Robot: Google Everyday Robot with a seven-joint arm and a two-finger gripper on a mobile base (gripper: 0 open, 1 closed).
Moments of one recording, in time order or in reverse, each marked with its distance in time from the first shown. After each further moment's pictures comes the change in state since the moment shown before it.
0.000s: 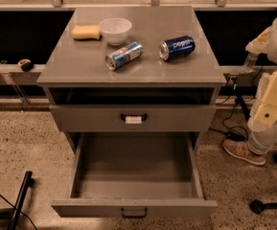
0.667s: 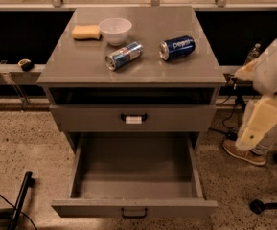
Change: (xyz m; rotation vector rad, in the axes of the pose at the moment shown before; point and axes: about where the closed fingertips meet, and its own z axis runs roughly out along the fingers) arm 0.013 0.008 0.059 -0.050 -0.045 0.004
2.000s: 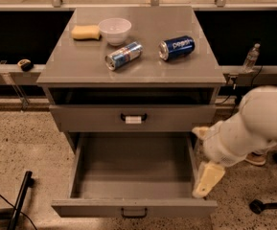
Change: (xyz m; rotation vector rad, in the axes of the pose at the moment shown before) arm 0.004 0.058 0.191 -0.069 -0.126 -0.080
